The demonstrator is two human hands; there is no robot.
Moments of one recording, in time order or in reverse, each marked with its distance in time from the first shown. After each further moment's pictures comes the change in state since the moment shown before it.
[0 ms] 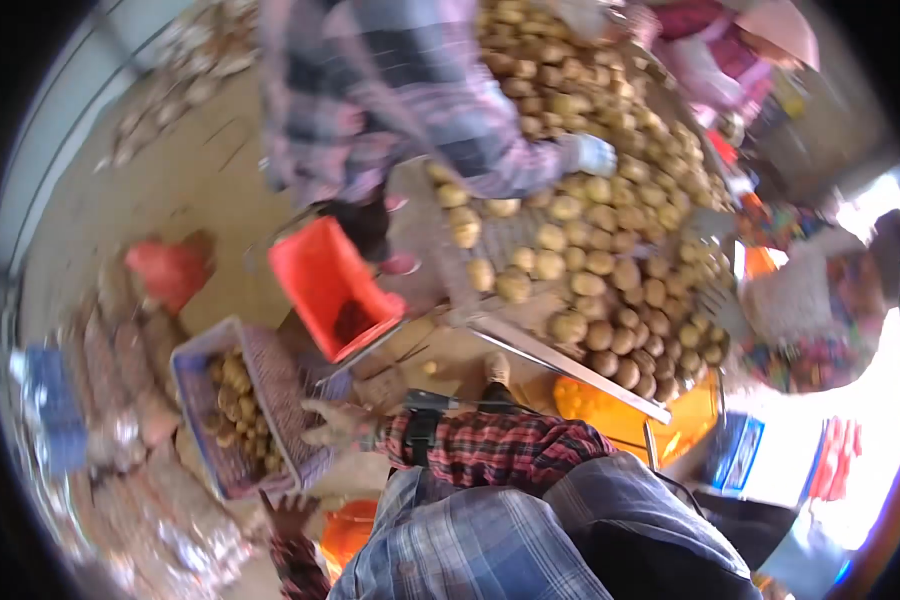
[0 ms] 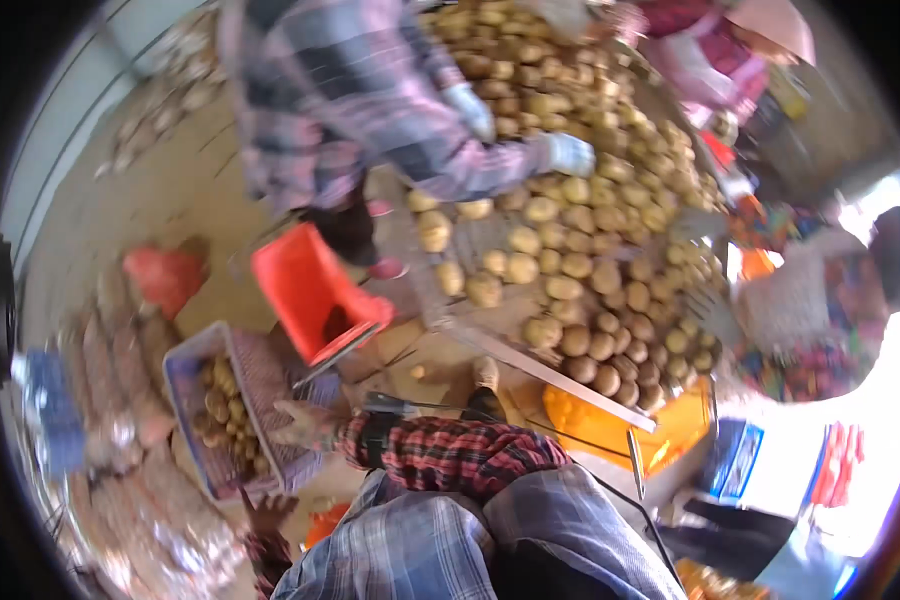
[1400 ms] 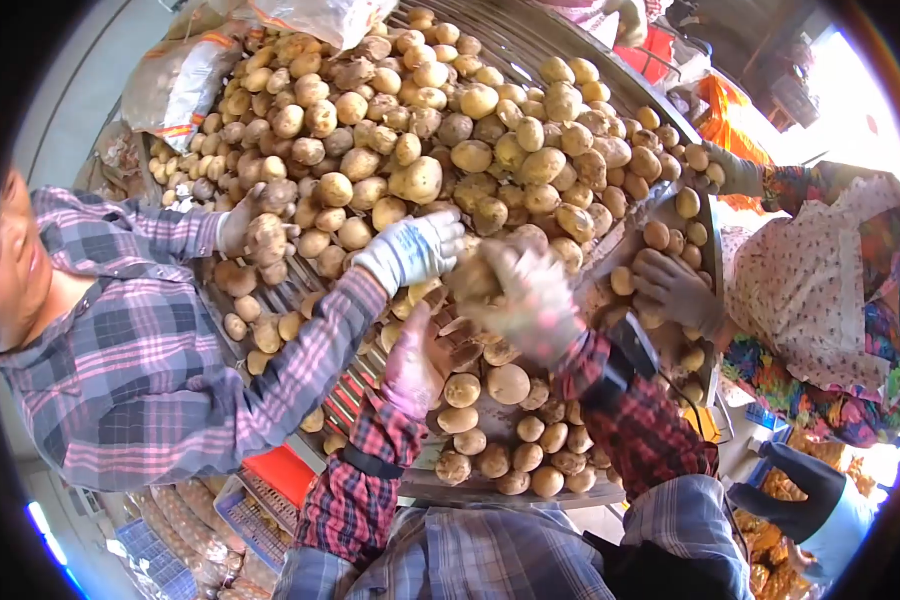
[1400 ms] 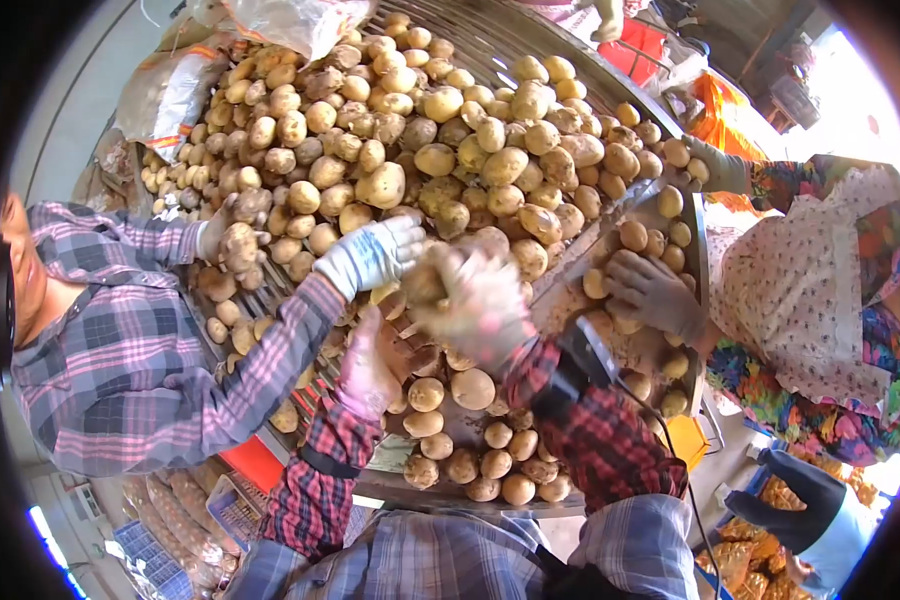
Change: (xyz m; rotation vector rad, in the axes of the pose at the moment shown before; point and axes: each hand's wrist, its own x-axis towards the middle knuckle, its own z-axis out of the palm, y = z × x) left_hand -0.102 -0.412 0.787 0.631 -0.888 -0.286; right_hand -0.374 0.053 -0.559 -0.741 1.159 0.279
